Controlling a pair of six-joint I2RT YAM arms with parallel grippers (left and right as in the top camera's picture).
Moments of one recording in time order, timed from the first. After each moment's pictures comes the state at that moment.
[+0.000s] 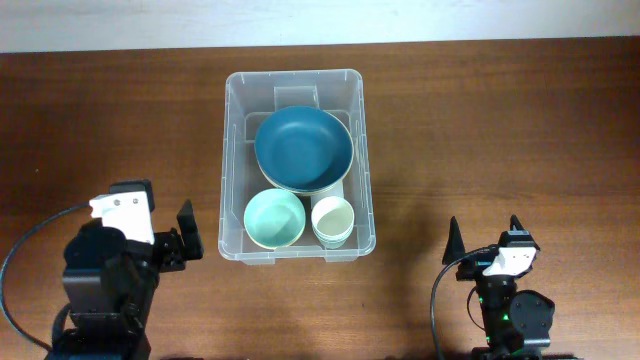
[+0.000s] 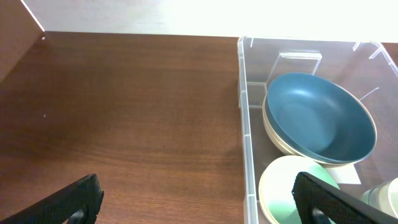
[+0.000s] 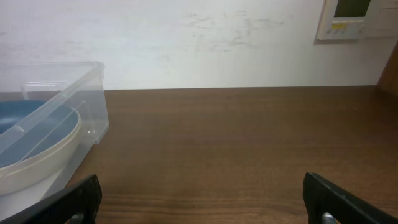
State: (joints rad) left arm -0.01 0.68 0.96 -0.82 -0.09 -0.05; right arm -0.01 0.01 0.01 -0.07 -0.01 0.02
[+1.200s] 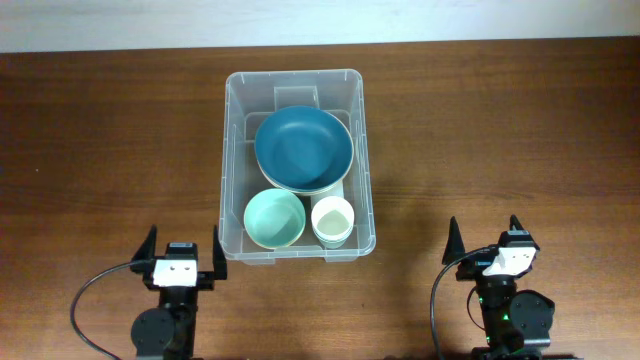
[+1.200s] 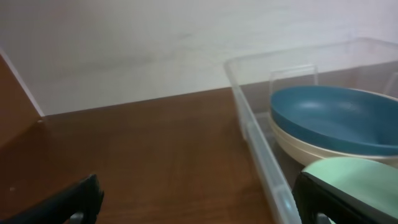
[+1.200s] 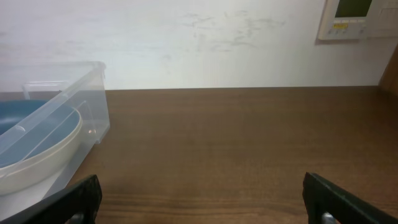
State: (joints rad) left arm -0.01 0.01 0.02 -0.06 -0.03 0.15; right arm -0.01 0.01 0.01 -0.07 -0.01 0.02
